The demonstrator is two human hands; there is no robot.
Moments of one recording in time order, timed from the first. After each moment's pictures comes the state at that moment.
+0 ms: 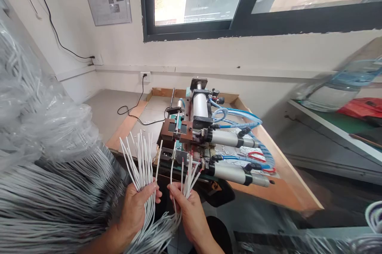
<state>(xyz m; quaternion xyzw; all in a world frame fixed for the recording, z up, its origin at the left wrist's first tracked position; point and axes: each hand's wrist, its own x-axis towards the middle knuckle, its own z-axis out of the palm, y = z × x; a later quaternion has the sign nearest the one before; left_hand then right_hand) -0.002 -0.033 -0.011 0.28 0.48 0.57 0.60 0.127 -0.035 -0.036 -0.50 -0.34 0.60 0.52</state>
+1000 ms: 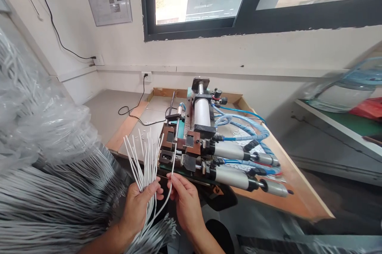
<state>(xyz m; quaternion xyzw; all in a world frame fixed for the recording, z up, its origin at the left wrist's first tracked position) 0.003 -0.025 -0.012 0.32 0.50 0.56 0.58 0.119 -0.013 -0.029 -0.42 -0.26 0.62 0.61</state>
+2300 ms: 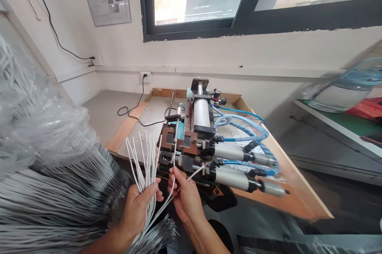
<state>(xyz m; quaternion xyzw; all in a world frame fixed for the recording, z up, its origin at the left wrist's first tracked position) 0.004 -0.025 -0.013 0.33 0.50 0.55 0.57 0.116 0.003 -0.013 -0.38 -0.10 0.69 0.61</state>
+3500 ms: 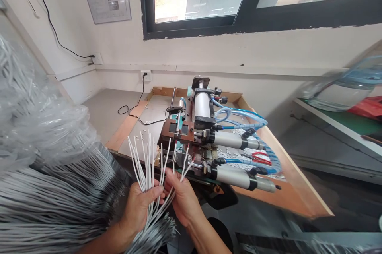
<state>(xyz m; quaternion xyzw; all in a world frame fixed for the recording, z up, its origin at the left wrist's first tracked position) 0.004 -0.024 -0.017 0.31 0.49 0.53 0.62 0.110 -0.006 -0.012 -0.37 -0.18 0.73 0.54</state>
